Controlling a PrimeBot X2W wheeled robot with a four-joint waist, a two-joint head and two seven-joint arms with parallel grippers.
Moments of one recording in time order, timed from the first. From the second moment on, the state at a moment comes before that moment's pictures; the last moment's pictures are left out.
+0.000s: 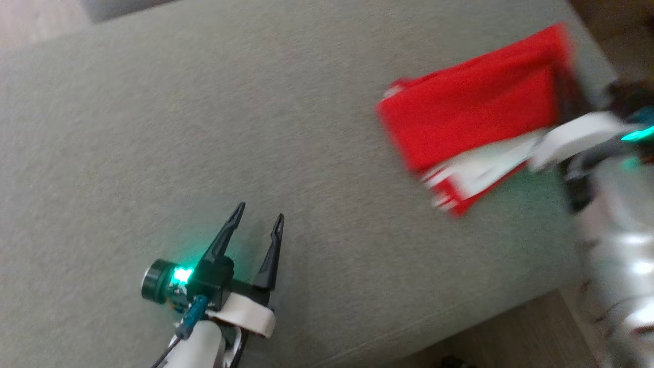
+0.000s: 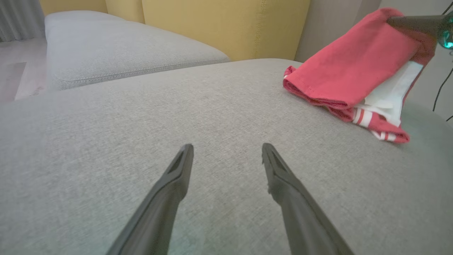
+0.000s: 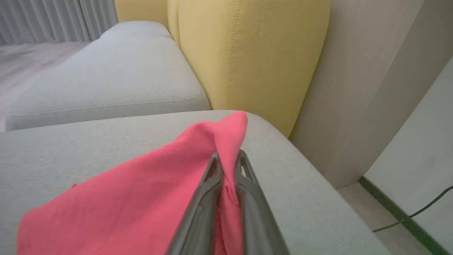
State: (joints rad) left arm -0.19 0.05 -0.33 0.39 -0.05 -0.07 -0.26; right arm -0.73 -0.15 0.00 0.91 0.08 0.13 -0.26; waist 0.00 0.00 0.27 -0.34
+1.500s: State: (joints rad) left arm -0.10 0.05 -0.11 0.41 -0.07 0.02 -0.26; right arm -0.30 -0.06 0.02 0.62 0.14 0.13 -0.25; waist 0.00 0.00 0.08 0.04
